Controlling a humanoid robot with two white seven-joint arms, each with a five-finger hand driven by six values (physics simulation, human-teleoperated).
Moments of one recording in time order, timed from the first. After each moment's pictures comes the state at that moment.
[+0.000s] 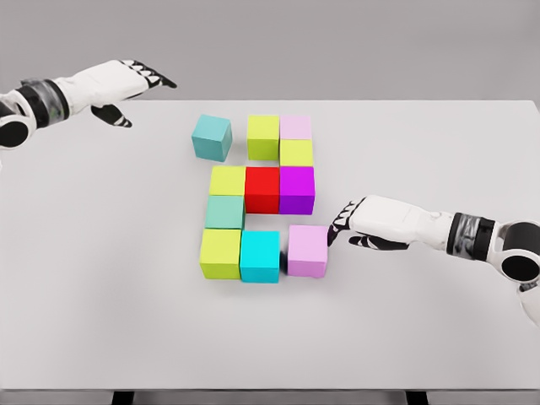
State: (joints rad) left arm -1.03 0.56 -0.84 -0.78 -0.63 -0.61 -0.18; right arm -0.30 -0.61 0.38 -1.57 0.43 -0.61 0.61
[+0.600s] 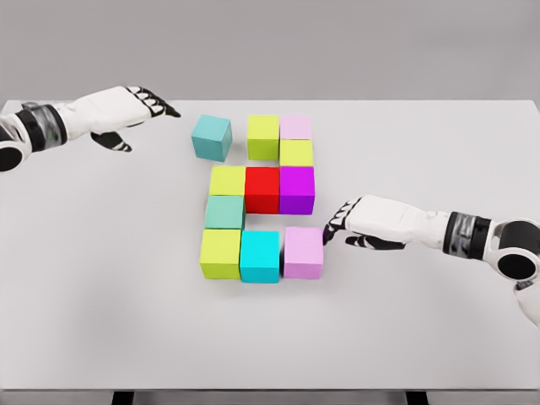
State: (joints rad) left arm -0.95 0.66 -0.90 -0.96 -0.61 -0.61 -0.19; right arm -0.32 -0.61 0.41 -1.57 0.42 -0.61 0.61
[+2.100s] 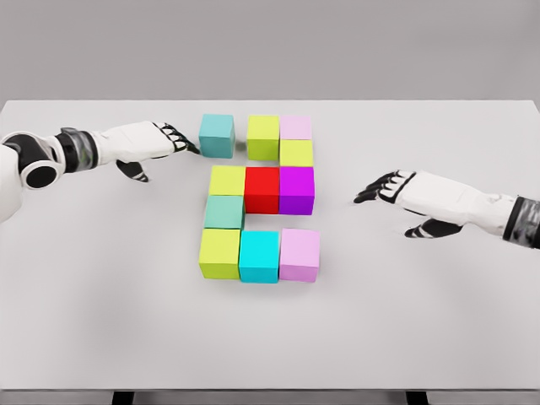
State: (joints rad) left arm -0.96 0.59 -1.04 -0.89 -0.61 -0.61 -0.19; right arm -0.26 -0.74 0.24 -1.61 0.33 -0.61 0.61
